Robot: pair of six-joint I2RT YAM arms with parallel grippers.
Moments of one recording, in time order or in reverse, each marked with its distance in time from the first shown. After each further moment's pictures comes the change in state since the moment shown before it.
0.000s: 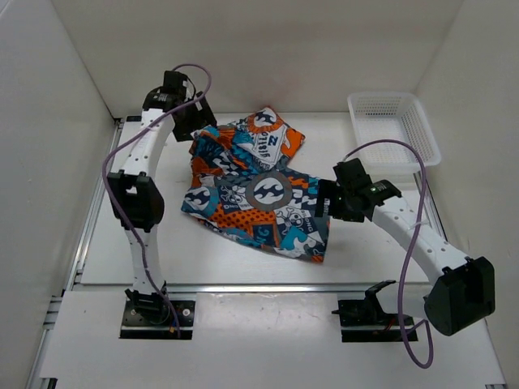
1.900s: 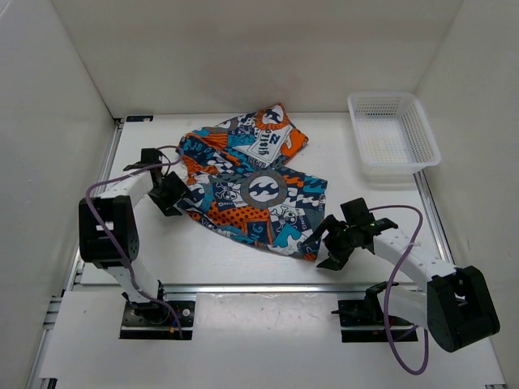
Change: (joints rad) left arm 0.193 -0.392 -1.072 0.298 0.119 -0.121; right arm -0.073 -0.104 -0.486 0.267 -0.505 0.689
